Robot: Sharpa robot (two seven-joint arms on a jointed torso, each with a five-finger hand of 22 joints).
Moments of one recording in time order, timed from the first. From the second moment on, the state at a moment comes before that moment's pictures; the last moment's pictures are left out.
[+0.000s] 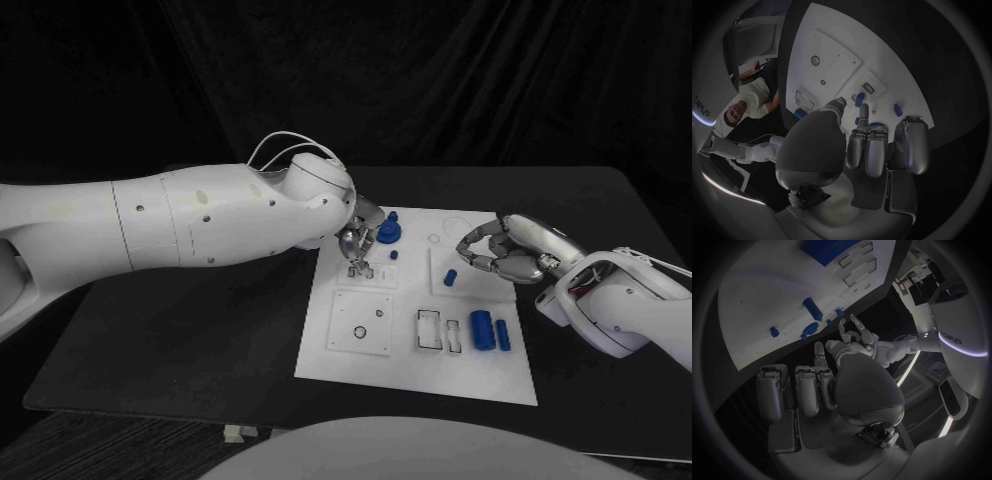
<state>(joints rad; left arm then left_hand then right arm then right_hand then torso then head) 1.41 -0.52 -0.21 1.44 -1.47 0.40 -0.34 1.30 -0.15 0.16 0.27 0.28 0.87 0.11 0.25 0.74 1.47 0.03 1.57 1.31 1.47 -0.03 1.57 1.31 0.06 1.46 0.08 1.32 1.31 1.16 -1.05 -0.21 1.66 -1.19 -0.51 0.14 1.31 -0.01 0.20 0.14 0.52 0.90 0.11 0.26 0.35 1.47 0.03 1.57 1.31 1.46 -0.03 1.57 1.31 0.02 1.46 0.08 1.57 1.31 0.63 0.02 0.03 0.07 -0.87</state>
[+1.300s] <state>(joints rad) 1.39 -0.48 -0.21 1.38 -1.48 0.41 -0.34 1.27 -0.14 0.16 0.28 0.27 0.86 0.11 0.23 0.73 1.47 0.03 1.57 1.31 1.47 -0.02 1.57 1.31 0.06 1.46 0.08 1.31 1.31 1.16 -1.05 -0.21 1.66 -1.19 -0.51 0.14 1.31 -0.01 0.20 0.14 0.52 0.90 0.11 0.26 0.35 1.47 0.03 1.57 1.31 1.46 -0.03 1.57 1.31 0.02 1.46 0.08 1.57 1.31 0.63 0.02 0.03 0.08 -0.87</state>
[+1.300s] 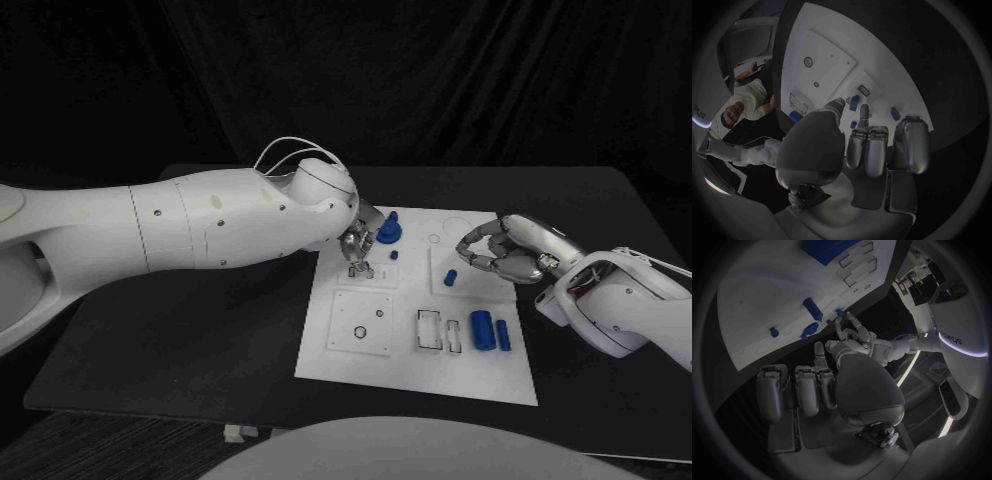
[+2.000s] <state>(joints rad) 1.37 -0.47 -0.21 1.37 -1.48 0.40 -0.35 1.31 -0.14 0.20 0.27 0.33 0.88 0.10 0.21 0.72 1.47 0.03 1.57 1.31 1.47 -0.02 1.57 1.31 0.06 1.46 0.08 1.30 1.31 1.16 -1.05 -0.21 1.66 -1.19 -0.51 0.14 1.31 -0.01 0.20 0.14 0.52 0.90 0.11 0.26 0.35 1.47 0.03 1.57 1.31 1.46 -0.03 1.57 1.31 0.02 1.46 0.08 1.57 1.31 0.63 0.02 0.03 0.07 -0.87</state>
